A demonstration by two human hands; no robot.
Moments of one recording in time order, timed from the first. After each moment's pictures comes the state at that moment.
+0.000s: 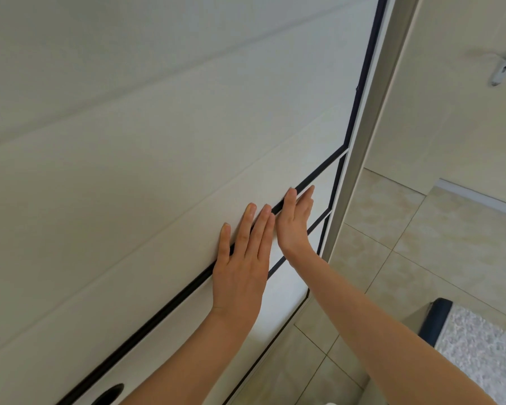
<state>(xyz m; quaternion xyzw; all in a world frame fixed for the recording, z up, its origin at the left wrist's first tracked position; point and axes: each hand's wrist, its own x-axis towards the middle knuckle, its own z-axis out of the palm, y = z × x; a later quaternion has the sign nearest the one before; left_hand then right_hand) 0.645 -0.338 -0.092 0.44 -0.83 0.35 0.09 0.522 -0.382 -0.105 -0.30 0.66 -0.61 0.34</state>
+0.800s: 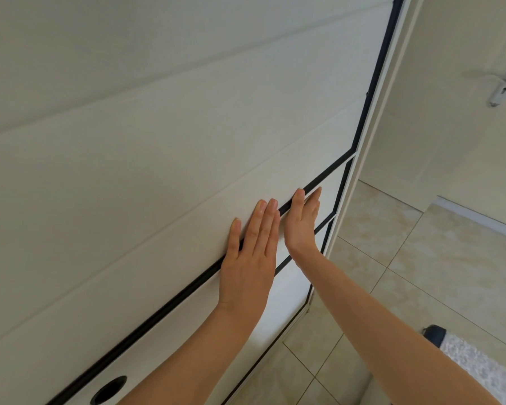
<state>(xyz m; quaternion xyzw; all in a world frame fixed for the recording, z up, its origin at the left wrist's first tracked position) 0.574 -0.371 -0.104 0.42 -0.82 0.37 0.13 0.450 -0.413 -0.110 -0.29 0.67 -0.61 0.31</state>
